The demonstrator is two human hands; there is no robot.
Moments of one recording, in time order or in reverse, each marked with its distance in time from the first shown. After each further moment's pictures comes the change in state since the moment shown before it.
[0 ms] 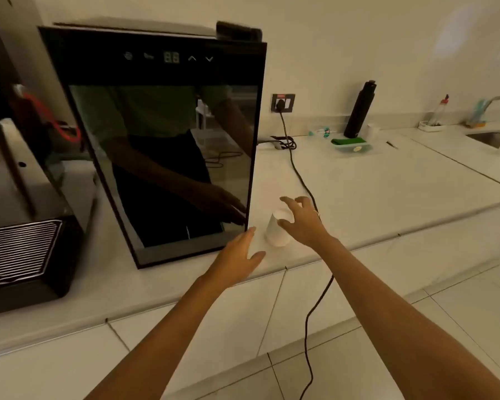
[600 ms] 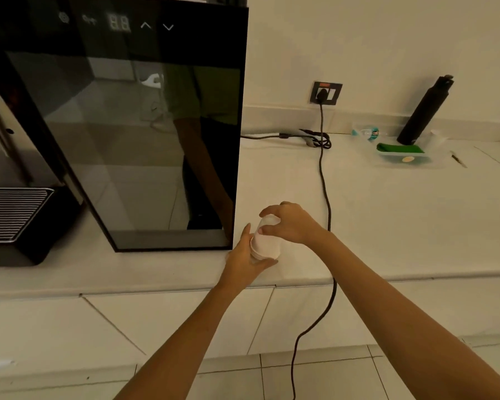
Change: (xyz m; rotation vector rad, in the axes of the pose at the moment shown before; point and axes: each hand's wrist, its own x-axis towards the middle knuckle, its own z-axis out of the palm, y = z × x) left_hand 0.076 0.002 0.083 -0.379 0.243 -0.353; right_hand 0.075 0.016 -0.009 -0.038 -0.440 -0.321
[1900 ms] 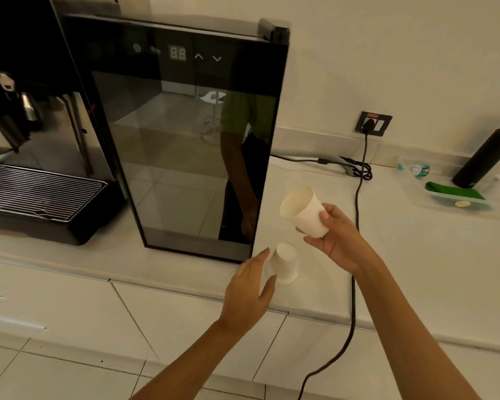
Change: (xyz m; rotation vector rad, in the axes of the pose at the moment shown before) left_hand -0.042 -0.003 0.006 0.287 0.498 0.448; right_hand -0.015 0.027 -0.041 1.514 -0.121 -0.079
